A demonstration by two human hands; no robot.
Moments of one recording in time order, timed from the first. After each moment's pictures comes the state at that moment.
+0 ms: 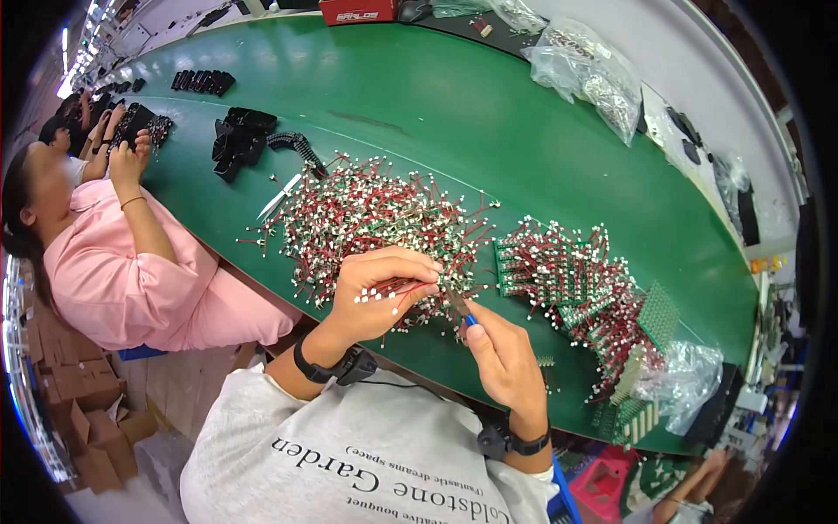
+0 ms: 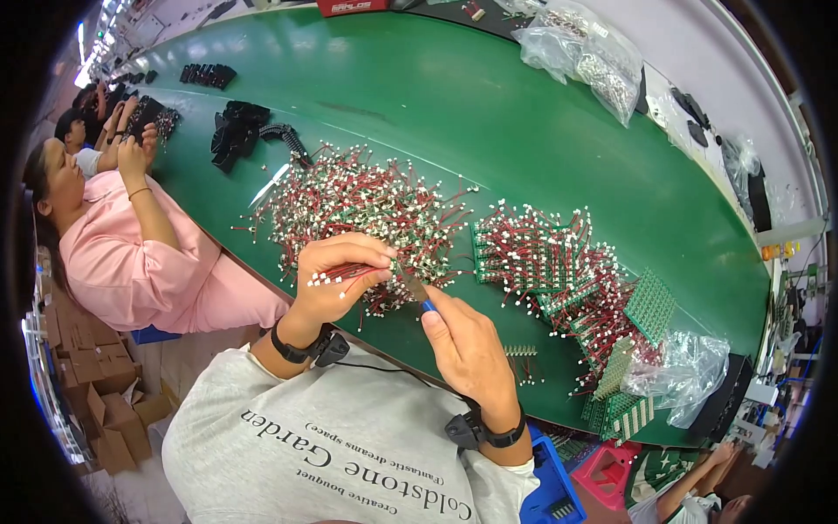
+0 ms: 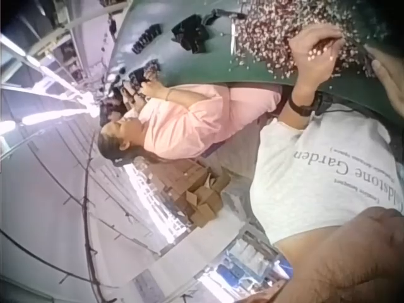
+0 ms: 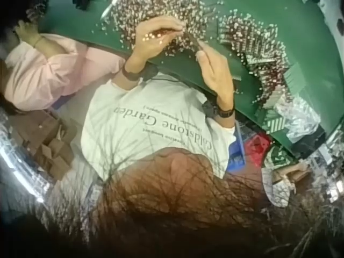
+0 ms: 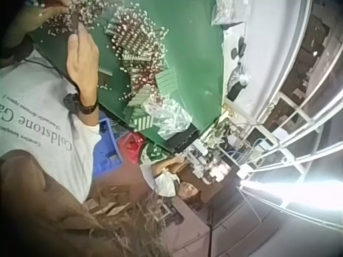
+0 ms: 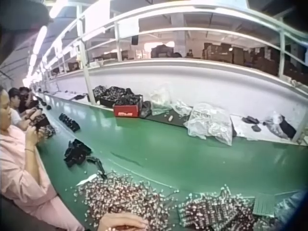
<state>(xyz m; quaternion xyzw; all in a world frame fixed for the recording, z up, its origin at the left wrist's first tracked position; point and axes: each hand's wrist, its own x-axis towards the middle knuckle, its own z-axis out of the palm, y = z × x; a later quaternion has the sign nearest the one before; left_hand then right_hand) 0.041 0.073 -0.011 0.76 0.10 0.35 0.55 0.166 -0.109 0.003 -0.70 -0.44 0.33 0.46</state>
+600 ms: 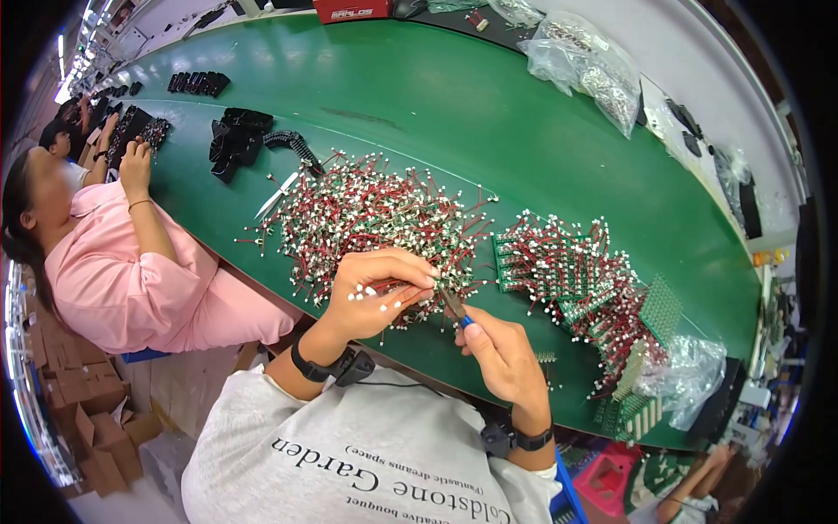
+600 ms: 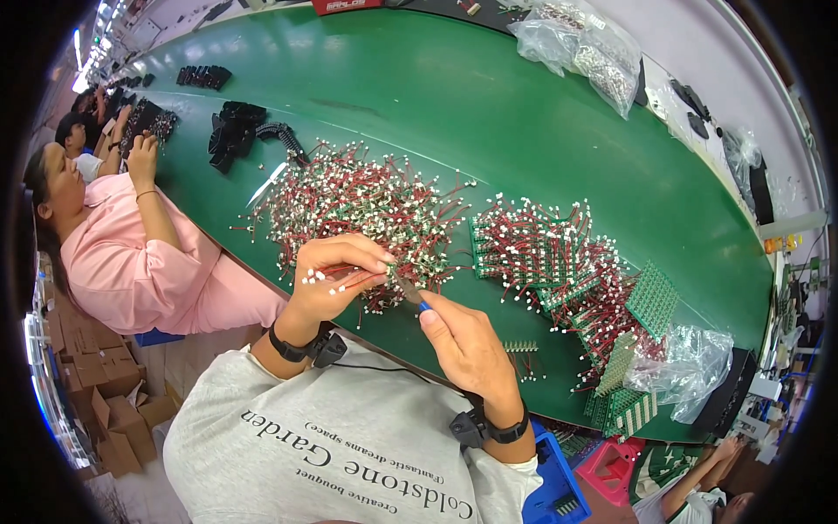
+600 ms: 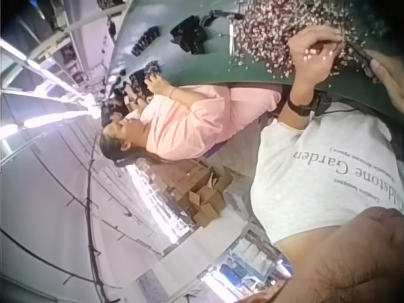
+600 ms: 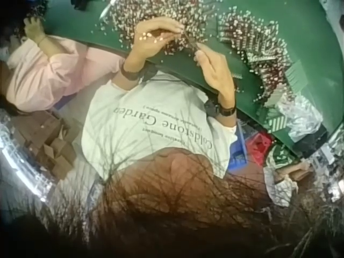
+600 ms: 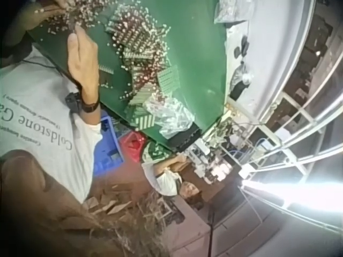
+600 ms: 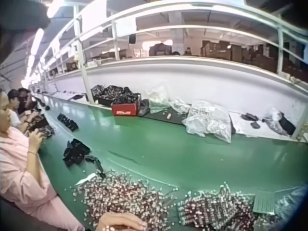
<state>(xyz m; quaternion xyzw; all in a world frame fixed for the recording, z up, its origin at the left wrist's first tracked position) 0.037 0.073 -0.018 0.74 0.09 0.32 0.58 0.170 -0.113 -0.007 -0.68 -0.45 0.36 0.45</state>
